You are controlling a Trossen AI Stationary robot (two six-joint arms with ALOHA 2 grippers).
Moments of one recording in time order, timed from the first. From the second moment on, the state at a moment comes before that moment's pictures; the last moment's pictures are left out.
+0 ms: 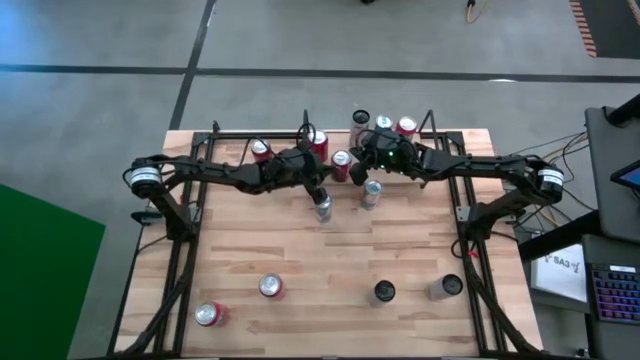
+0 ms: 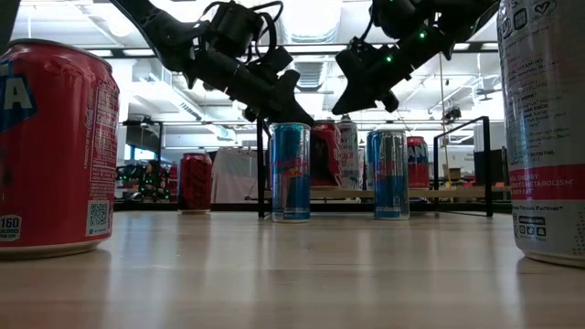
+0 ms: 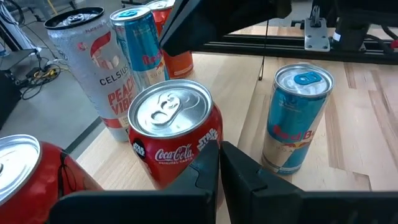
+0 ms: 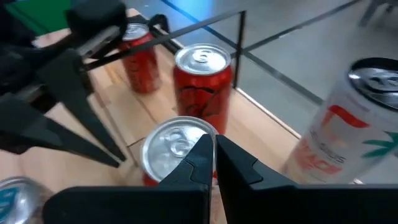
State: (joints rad) left arm 0.26 1.68 0.95 0.37 -0.14 0.07; right arm -0.37 1.41 0.92 0.04 0.18 0.15
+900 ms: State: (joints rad) left arm 0.26 1.67 1.16 0.06 -0.17 0.24; right arm -0.37 1.41 0.92 0.00 0.17 0.12
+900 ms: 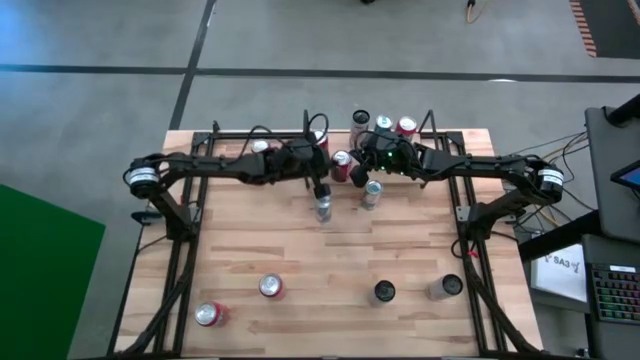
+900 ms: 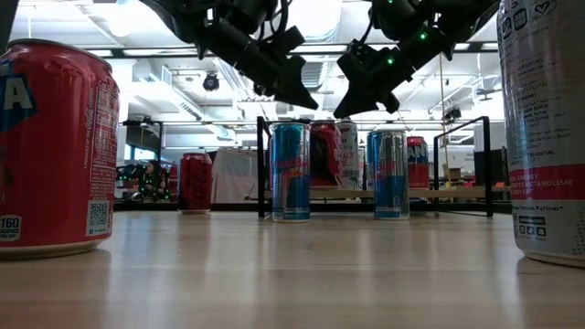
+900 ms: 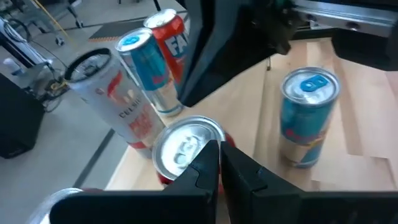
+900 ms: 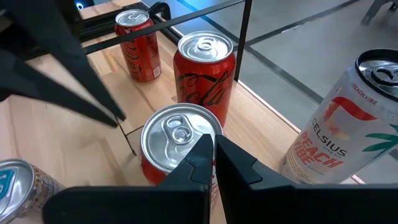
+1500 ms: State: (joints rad) left arm 0.26 1.72 1.17 0.06 -0.17 0.27; right arm -0.37 1.46 0.92 0.02 0.18 0.11
